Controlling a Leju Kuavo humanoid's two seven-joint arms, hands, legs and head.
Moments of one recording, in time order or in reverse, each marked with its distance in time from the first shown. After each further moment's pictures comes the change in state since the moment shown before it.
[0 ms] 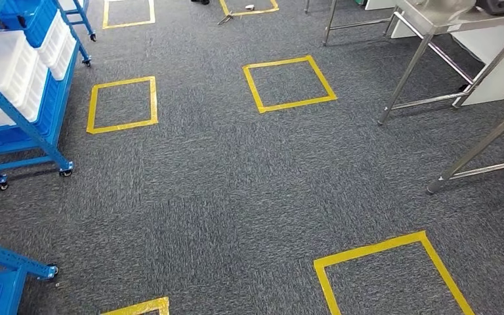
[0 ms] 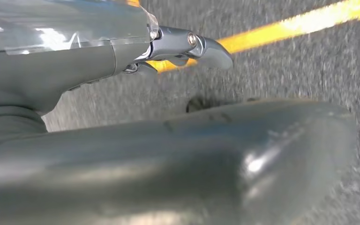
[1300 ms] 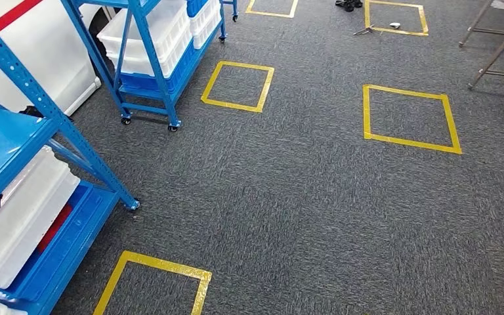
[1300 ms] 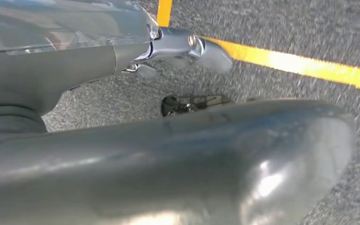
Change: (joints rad) left arm 0.011 -0.008 0.019 0.002 -0.019 0.020 -0.124; right arm 0.003 0.019 -0.007 -0.001 0.010 -0.026 -0.019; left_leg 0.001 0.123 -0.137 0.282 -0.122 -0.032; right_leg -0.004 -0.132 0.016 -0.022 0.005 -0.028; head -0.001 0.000
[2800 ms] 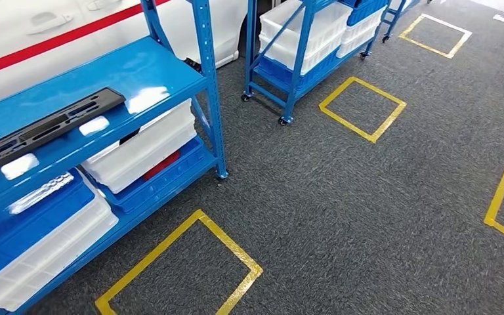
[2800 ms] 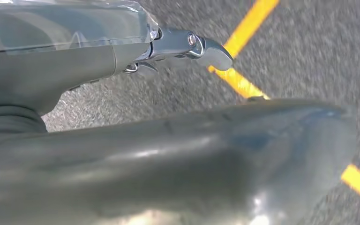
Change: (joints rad) left arm -0.010 0.055 -0.027 0.000 -0.074 0.007 0.047; right arm 0.005 0.047 -0.087 0.001 -0.023 -0.006 0.026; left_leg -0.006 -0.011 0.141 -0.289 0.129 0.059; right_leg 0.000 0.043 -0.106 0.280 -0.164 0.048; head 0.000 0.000
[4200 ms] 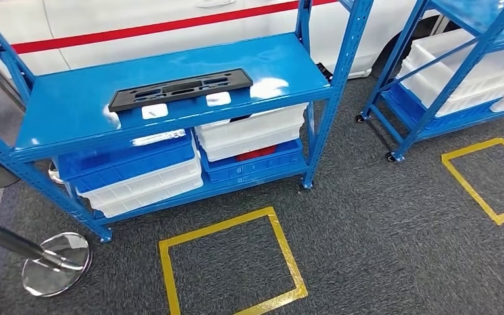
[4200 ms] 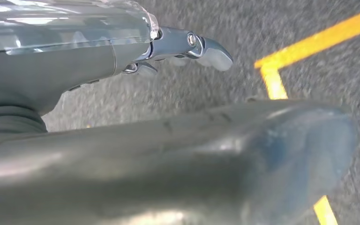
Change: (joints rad) left arm -0.001 -0.002 -0.008 0.001 -0.007 -0.006 -0.019; right arm -0.001 0.001 -0.027 0.001 0.020 -0.015 -0.013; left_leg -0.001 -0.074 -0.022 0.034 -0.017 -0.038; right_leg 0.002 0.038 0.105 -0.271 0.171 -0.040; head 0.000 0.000
